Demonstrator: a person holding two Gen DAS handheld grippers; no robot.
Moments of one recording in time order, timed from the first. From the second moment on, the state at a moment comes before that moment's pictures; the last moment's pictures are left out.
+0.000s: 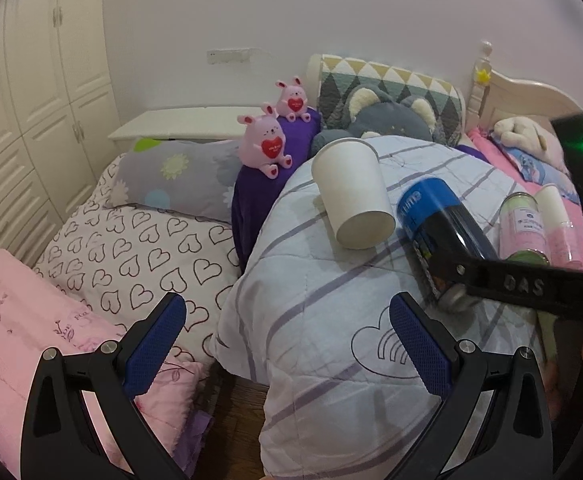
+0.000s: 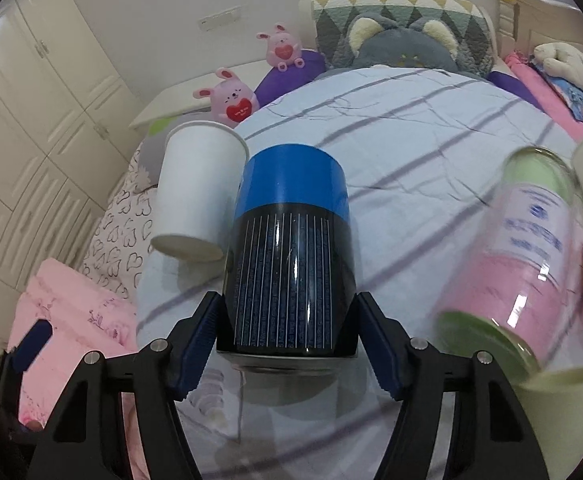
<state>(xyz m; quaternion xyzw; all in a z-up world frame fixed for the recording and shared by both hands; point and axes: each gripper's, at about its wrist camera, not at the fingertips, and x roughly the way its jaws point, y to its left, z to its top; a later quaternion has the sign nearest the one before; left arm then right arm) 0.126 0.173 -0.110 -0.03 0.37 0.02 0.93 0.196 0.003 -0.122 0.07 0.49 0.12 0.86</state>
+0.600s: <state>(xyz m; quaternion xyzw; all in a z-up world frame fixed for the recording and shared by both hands) 0.083 0.131 -0.093 -0.05 0.38 -0.02 0.92 0.118 -0.034 -0.123 0.07 0.48 0.11 0.87</state>
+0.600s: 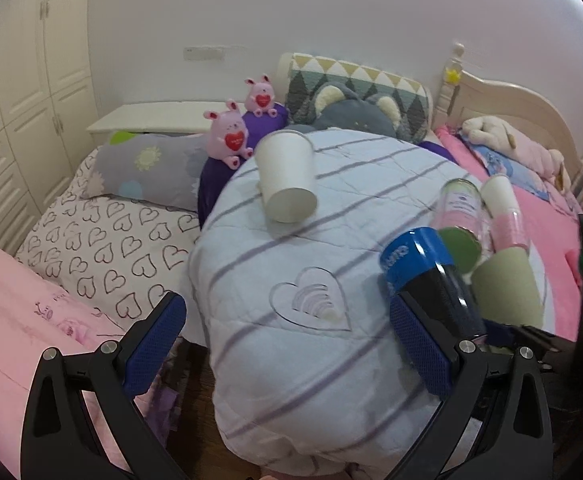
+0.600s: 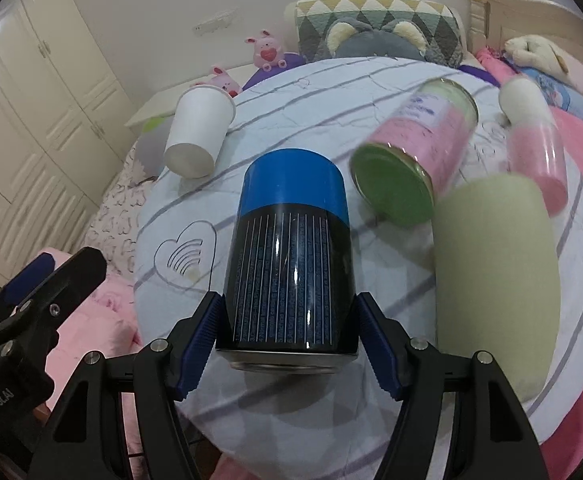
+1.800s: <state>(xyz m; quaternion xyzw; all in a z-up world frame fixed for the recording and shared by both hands) 0.120 0.016 -0.092 -0.02 0.44 0.02 0.90 0.090 -0.166 -0.076 0.05 0.34 0.11 0.93</state>
